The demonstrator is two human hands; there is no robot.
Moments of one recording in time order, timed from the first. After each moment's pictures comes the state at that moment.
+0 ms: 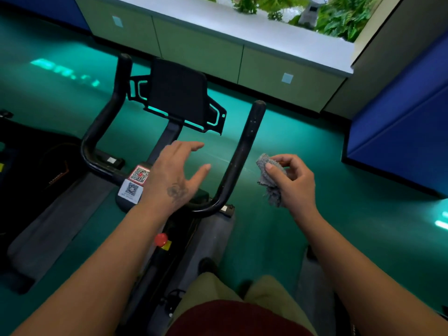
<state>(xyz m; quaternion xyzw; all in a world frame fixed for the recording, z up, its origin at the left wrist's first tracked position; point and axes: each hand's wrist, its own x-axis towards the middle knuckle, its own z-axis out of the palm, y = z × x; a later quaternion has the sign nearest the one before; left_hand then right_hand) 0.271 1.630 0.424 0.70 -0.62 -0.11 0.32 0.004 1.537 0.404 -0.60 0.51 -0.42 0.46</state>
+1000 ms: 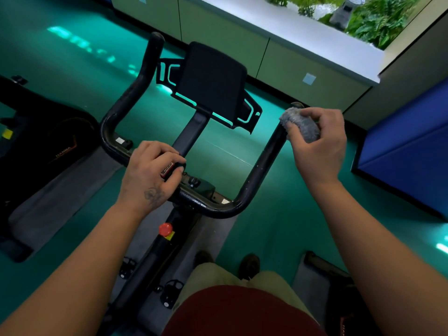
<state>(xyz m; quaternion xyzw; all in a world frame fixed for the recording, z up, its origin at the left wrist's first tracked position) 0.353 1.669 0.380 0.70 -0.63 0.00 0.32 0.065 1.474 0.443 -0.75 0.49 -0.43 0.13</state>
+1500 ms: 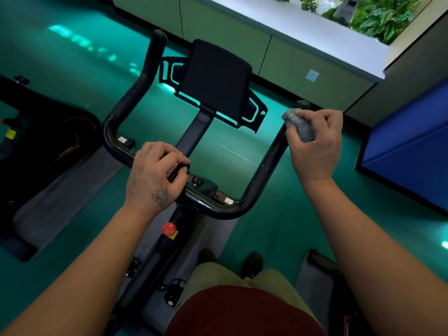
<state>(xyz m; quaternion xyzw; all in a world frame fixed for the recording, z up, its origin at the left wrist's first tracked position) 0.349 1.667 0.377 0.72 -0.62 0.01 0.32 0.079 1.467 0.420 -0.73 0.52 -0.43 0.08</state>
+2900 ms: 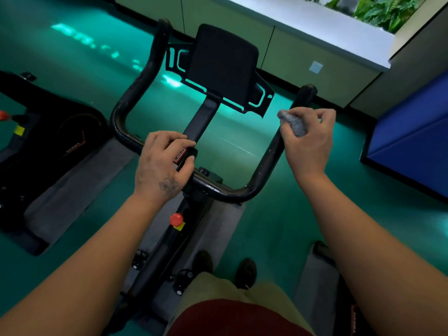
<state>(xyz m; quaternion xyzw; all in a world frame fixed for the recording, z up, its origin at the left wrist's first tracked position) 0.348 1.678 0.370 0.73 -0.60 0.02 0.32 0.091 1.498 0.404 -0.71 0.56 -0.40 0.15</state>
